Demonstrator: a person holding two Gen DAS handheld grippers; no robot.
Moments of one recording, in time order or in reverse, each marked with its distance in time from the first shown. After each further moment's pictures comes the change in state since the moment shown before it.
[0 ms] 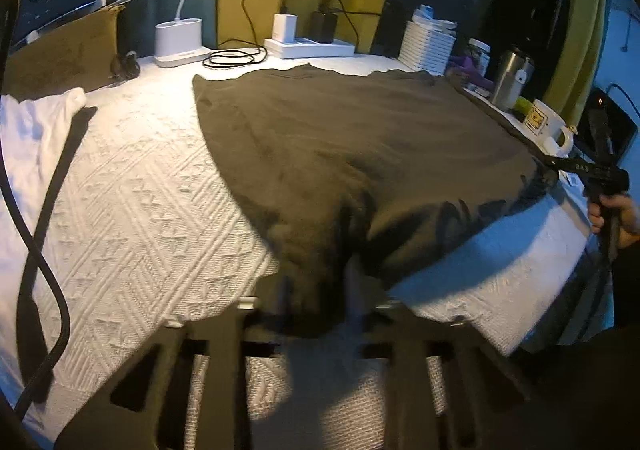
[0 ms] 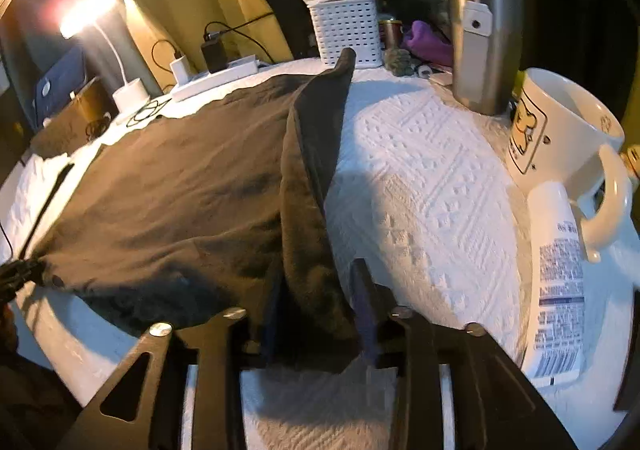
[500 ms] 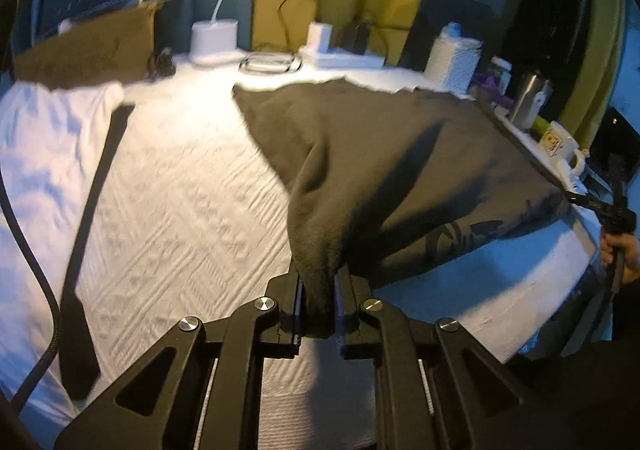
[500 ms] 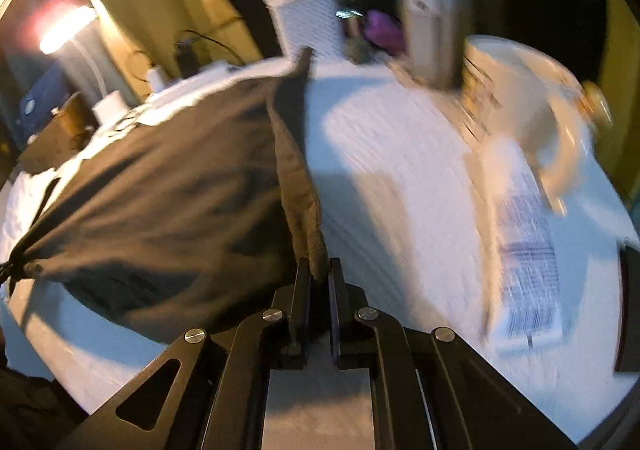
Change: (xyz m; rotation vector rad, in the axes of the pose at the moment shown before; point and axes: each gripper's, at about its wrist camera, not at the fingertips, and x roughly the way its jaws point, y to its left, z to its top) left arm -0.017 0.032 0.004 -0.082 0.007 0.055; right arm -0.021 -0.030 -0.031 0.105 -0.027 -0.044
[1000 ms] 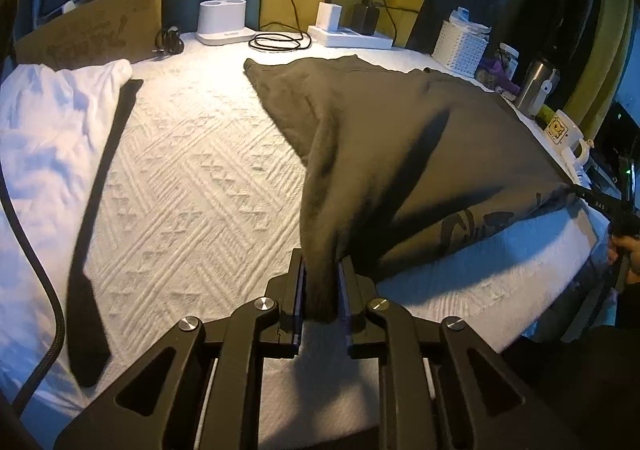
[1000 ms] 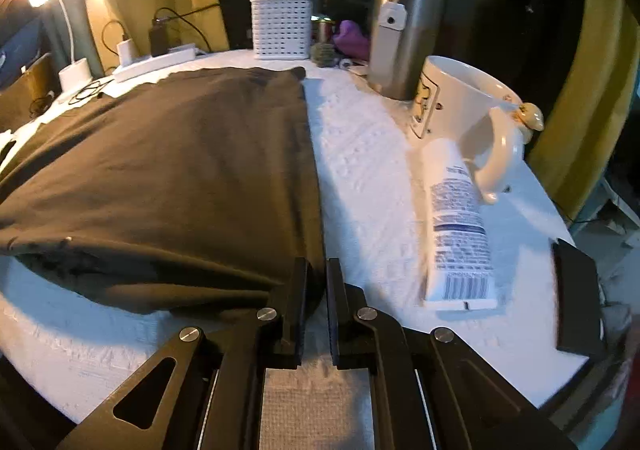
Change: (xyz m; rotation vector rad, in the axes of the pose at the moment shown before) left arm -0.008 0.011 -0.007 -0.005 0.061 0.000; right arm -0.013 0.014 -0.009 -0.118 0.017 -0.259
